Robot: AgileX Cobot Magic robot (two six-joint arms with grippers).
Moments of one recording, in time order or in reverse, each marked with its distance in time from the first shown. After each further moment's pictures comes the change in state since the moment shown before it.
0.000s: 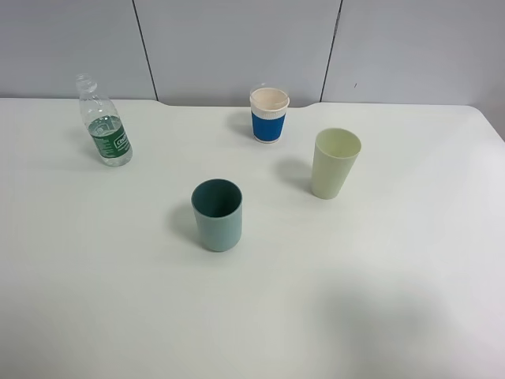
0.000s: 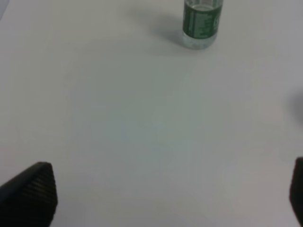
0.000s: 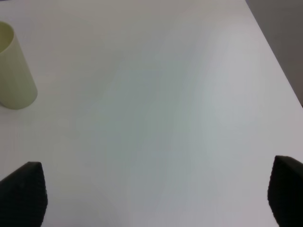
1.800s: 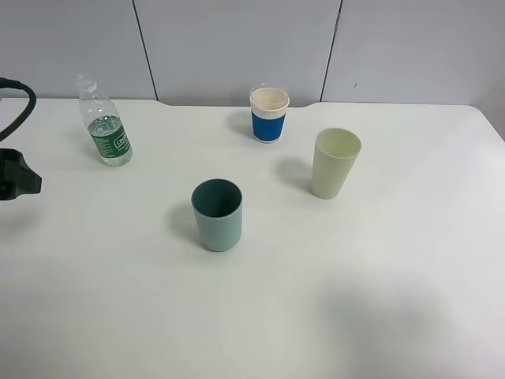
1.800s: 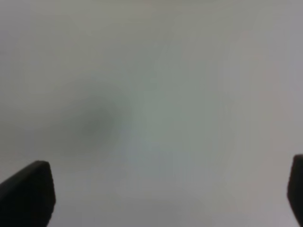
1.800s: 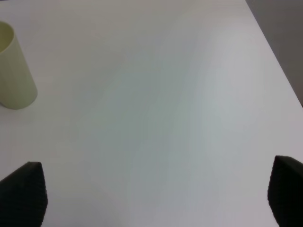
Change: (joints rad) left arm 0.000 1.086 -0.028 0.000 -0.631 0.022; right arm 0.000 0.000 0.000 0.000 0.000 0.000
